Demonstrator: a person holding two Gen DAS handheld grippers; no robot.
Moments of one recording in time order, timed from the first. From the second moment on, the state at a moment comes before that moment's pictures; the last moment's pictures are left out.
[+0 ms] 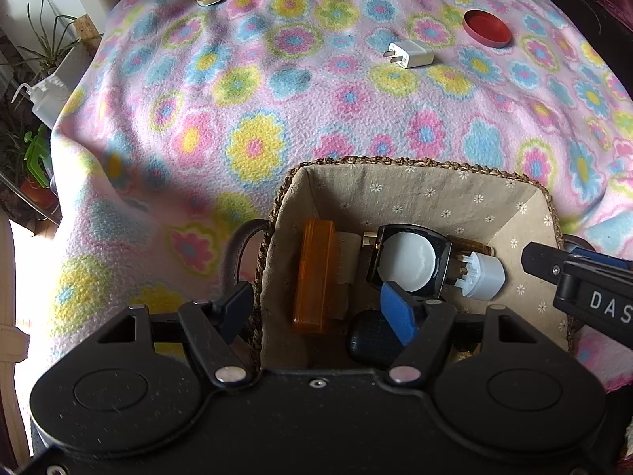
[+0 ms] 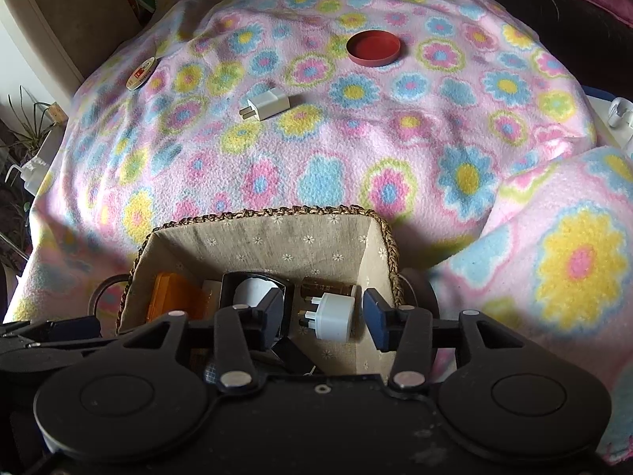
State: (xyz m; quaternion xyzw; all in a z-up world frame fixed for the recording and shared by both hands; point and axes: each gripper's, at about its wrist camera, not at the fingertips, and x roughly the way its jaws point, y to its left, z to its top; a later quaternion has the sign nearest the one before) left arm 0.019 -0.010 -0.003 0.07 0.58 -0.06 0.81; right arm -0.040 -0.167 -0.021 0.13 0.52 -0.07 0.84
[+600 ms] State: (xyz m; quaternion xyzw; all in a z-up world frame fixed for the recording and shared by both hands) left arm 0.019 -0.010 -0.003 0.07 0.58 -0.06 0.81; right arm -0.040 -0.166 -0.022 0.12 0.52 -0.07 0.84
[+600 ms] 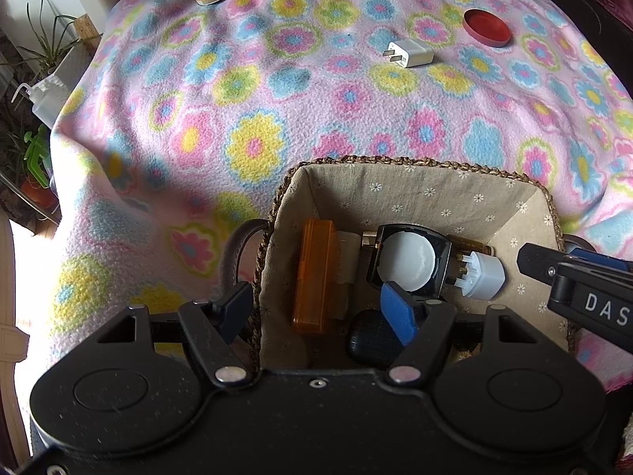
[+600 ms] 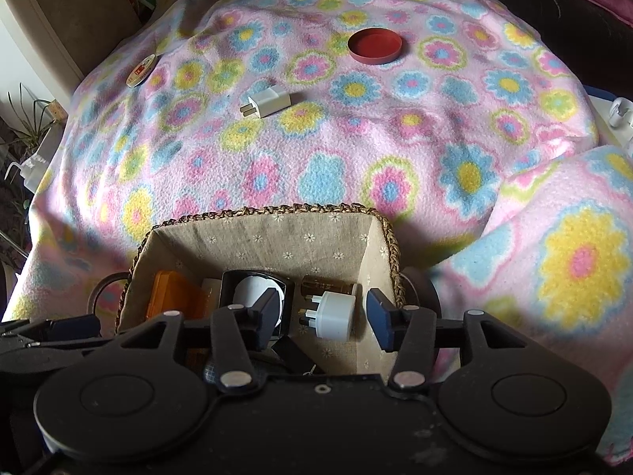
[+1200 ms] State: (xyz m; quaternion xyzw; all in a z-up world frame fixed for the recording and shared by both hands) left arm 0.019 -0.009 -0.003 0.07 0.58 -0.06 0.81; right arm -0.040 -0.166 -0.023 0.12 0.52 -0.07 0.84
